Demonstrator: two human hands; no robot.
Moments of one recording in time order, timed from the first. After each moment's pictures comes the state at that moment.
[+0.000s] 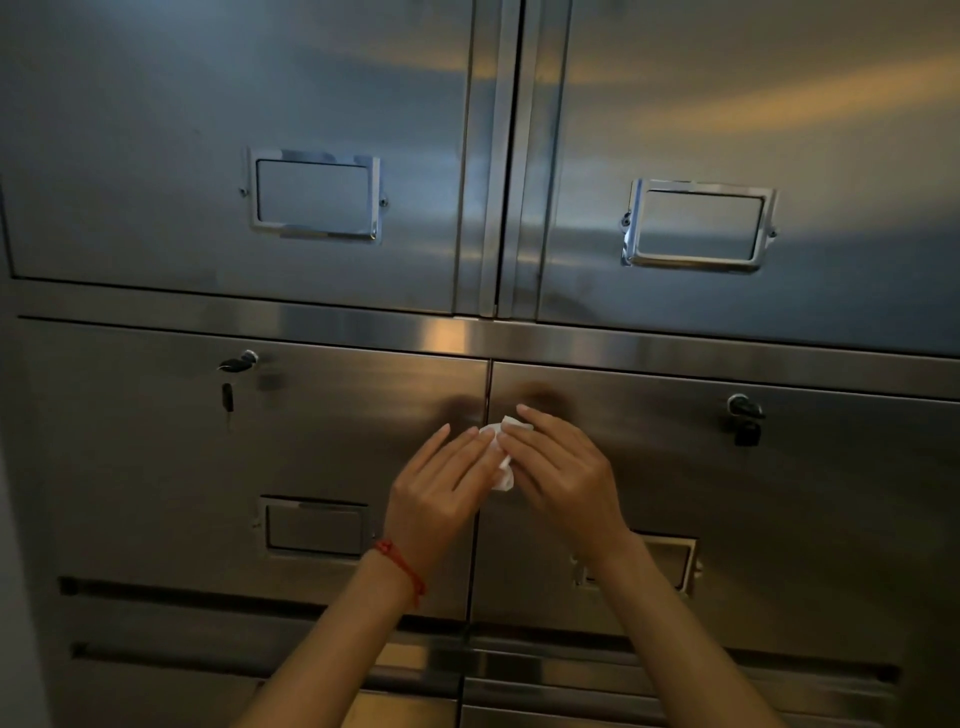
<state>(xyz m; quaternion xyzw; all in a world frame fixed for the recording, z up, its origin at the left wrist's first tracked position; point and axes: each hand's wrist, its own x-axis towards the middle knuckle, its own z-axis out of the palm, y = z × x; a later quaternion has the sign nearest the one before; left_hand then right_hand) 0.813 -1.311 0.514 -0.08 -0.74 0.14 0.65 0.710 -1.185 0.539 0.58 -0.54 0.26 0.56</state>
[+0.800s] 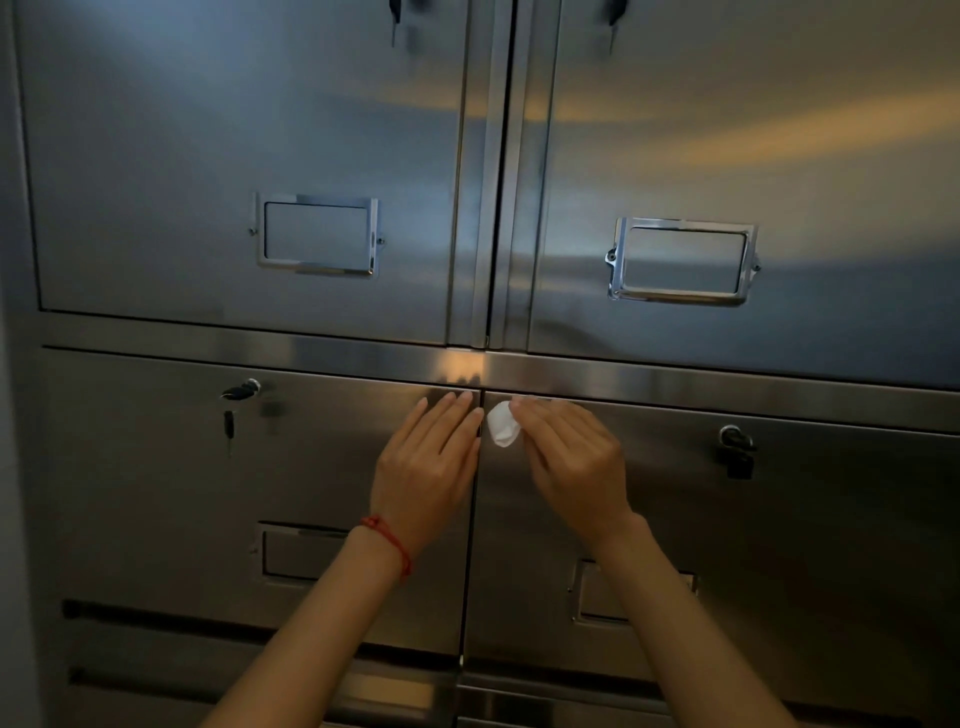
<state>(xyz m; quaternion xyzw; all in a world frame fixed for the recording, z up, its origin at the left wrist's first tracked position) 0.811 -1.309 0.562 0.00 -0.73 0.18 0.65 0.702 -1.179 0.582 0.56 -0.51 0.28 0.59</state>
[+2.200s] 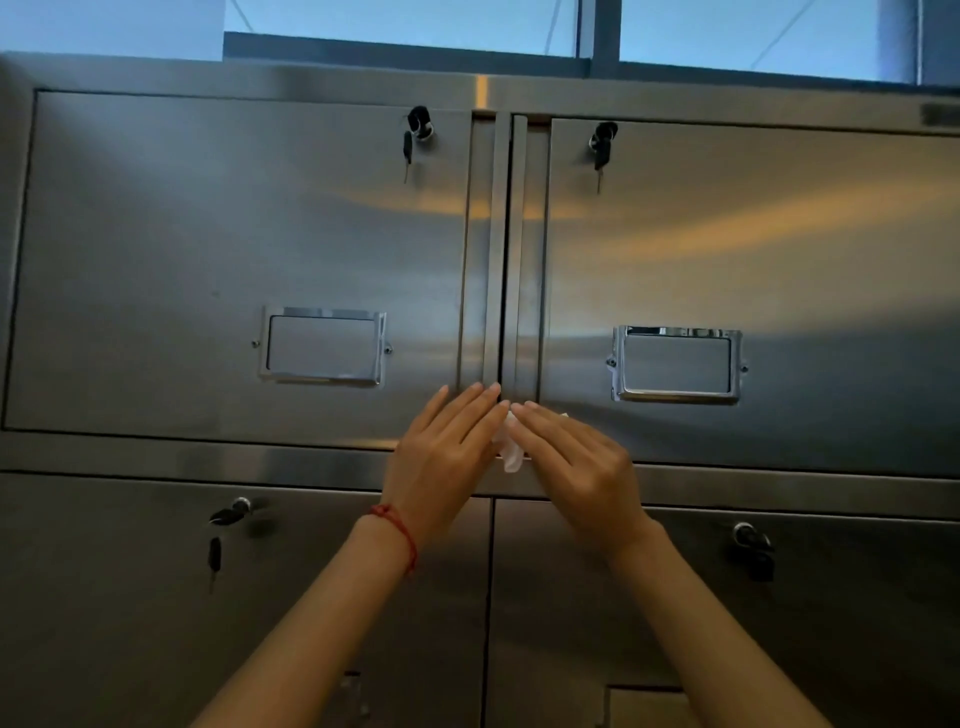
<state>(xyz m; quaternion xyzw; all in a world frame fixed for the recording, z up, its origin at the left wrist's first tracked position) 0.806 -1.338 0.664 -0.08 -0.75 0.22 0.62 0.698 -1.197 0.664 0.57 -0.46 0.17 0.66</state>
